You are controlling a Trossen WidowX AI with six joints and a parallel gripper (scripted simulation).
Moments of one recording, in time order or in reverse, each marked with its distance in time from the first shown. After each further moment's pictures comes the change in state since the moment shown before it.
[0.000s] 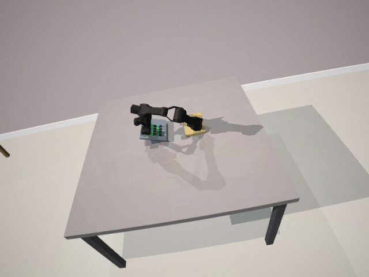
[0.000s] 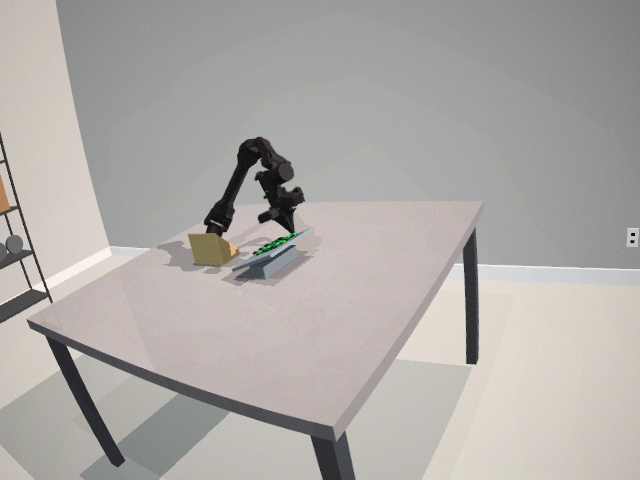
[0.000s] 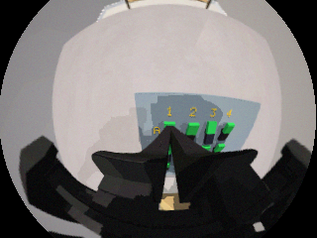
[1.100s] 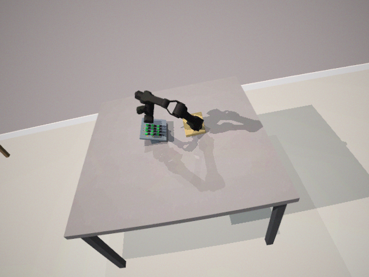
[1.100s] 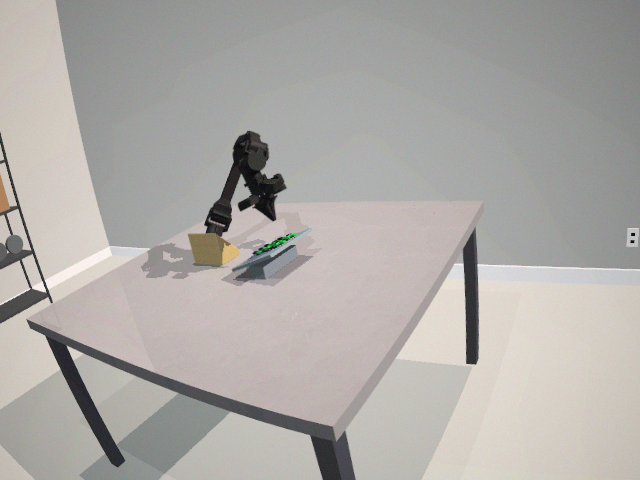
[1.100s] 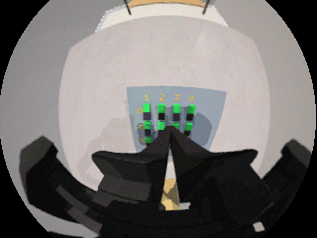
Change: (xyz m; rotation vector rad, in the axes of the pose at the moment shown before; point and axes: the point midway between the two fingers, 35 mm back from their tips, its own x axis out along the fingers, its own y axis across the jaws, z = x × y) arm -0.062 -0.043 -0.012 -0.005 -0.028 -0.004
